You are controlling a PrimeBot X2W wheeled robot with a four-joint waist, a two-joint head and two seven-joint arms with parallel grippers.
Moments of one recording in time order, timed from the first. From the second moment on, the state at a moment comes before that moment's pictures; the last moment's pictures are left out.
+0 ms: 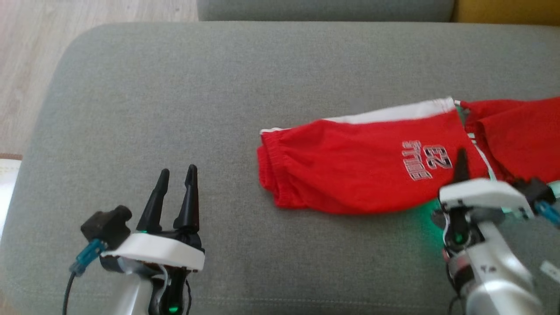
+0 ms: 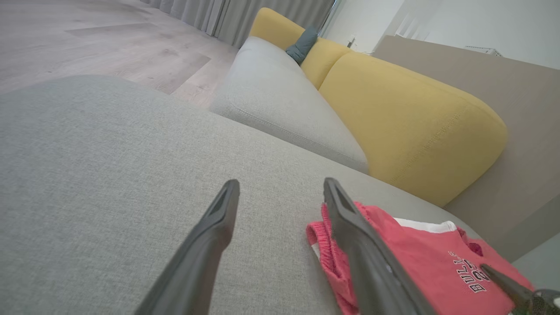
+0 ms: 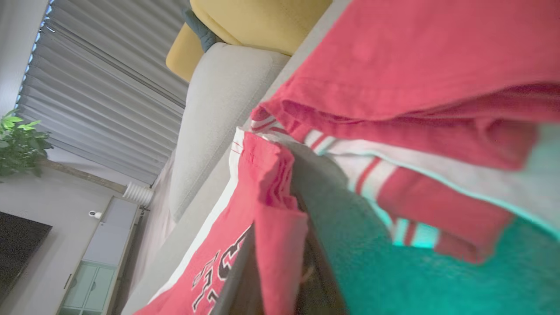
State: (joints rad) left arm -0.09 0.04 -0.21 0.23 -0.51 -0.09 -0.26; right arm -0.53 -0.07 0.06 0.96 1.00 0.13 -0.25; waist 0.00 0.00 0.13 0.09
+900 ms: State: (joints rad) left arm -0.04 0.04 -0.22 0.25 -0.51 -0.08 -0.26; right arm -0.42 -0.06 0.45 0.62 1.06 0.13 -0.25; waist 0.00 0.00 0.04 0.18
